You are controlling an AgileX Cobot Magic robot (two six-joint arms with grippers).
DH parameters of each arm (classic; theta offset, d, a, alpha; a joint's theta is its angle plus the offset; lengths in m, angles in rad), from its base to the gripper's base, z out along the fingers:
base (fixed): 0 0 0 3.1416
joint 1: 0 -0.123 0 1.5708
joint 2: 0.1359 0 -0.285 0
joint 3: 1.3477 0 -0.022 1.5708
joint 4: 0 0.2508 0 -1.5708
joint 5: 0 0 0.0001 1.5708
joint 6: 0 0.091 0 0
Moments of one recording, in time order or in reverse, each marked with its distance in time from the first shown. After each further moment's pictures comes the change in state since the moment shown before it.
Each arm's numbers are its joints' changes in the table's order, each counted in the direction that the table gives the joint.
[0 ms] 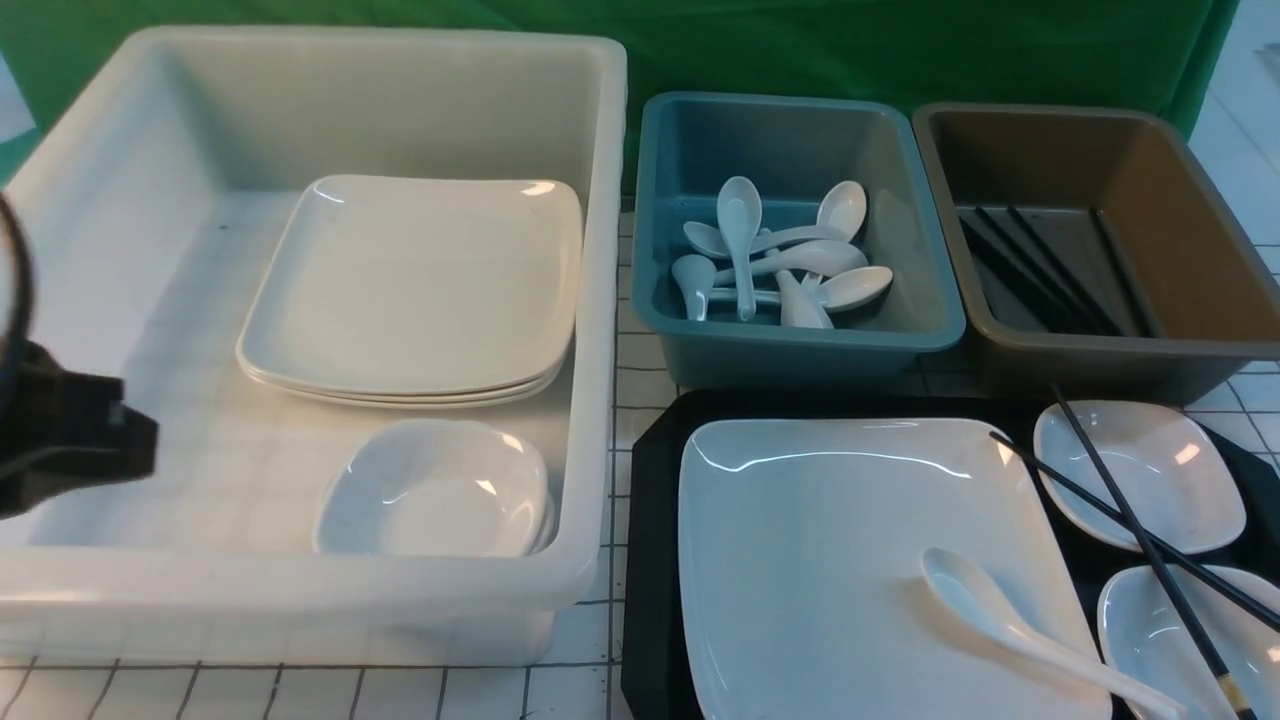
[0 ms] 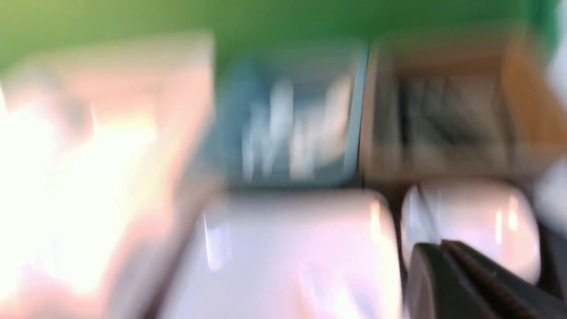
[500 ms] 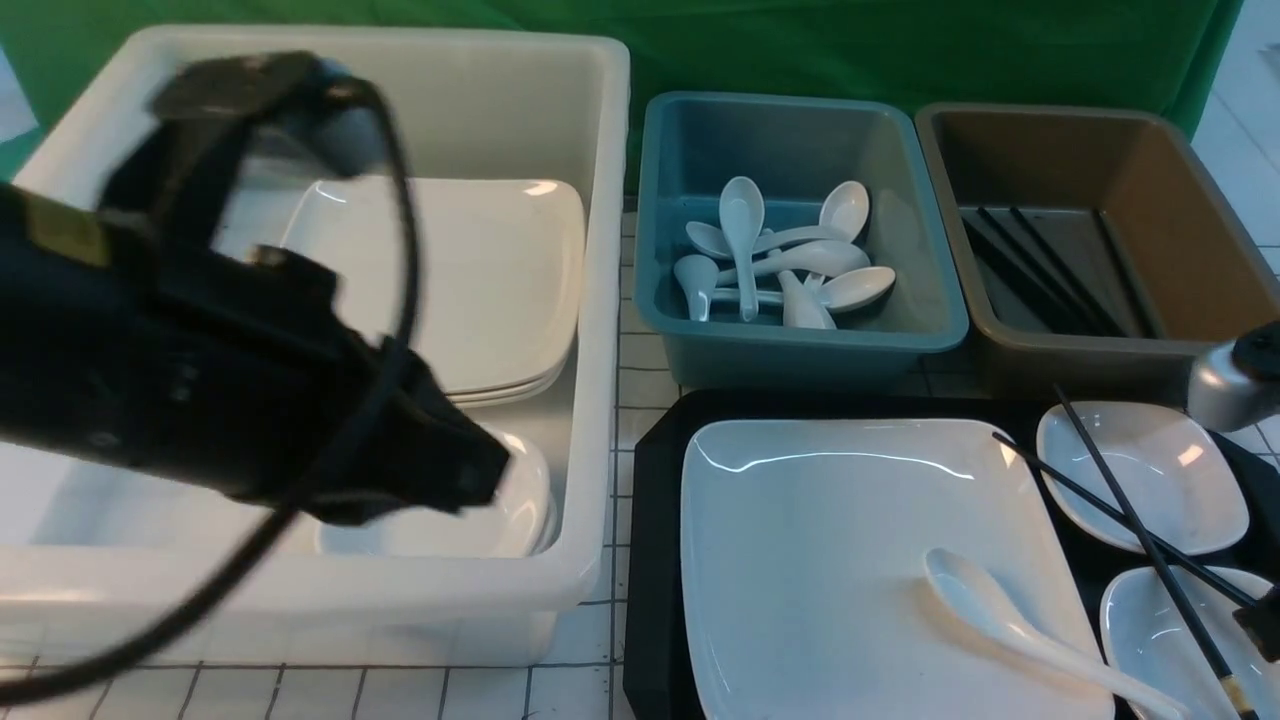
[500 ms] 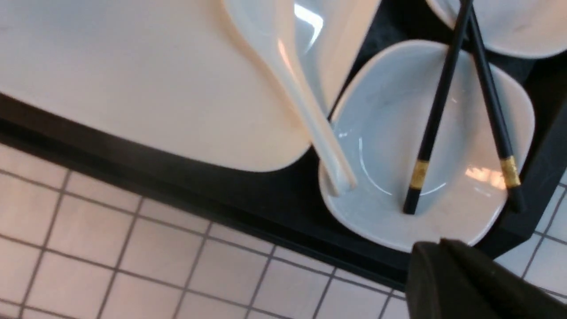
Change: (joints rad) right arm 0.024 0.606 -0.131 -0.115 0.287 -0.241; left arm 0.587 0.221 -0.158 -0.010 -0.078 -0.022
